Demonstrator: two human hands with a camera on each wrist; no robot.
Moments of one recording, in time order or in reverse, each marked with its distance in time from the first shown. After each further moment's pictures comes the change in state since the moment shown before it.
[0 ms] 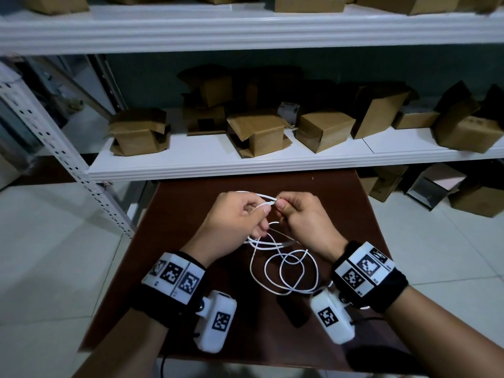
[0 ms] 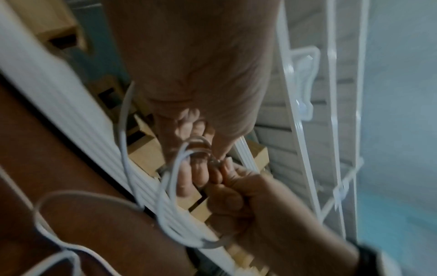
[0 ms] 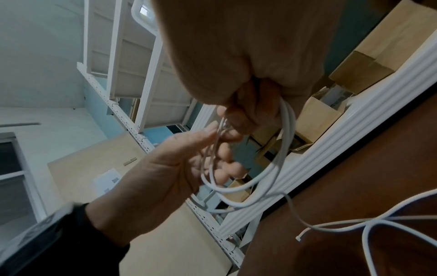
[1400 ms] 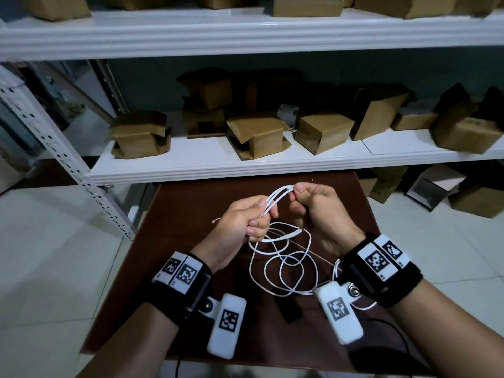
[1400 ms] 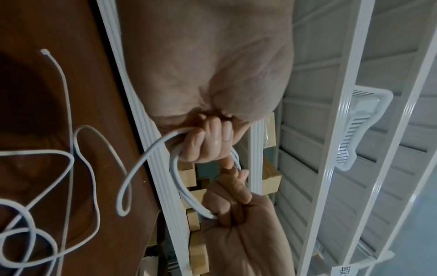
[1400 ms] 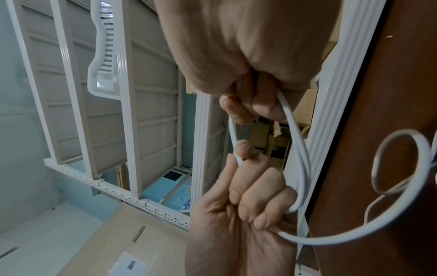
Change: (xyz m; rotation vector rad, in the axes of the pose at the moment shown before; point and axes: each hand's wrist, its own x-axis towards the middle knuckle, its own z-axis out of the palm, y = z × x) left_hand 0.002 -0.001 0.015 -0.592 -0.193 -0.146; right_hand 0.001 -0.021 -0.017 0.747 0.119 0.336
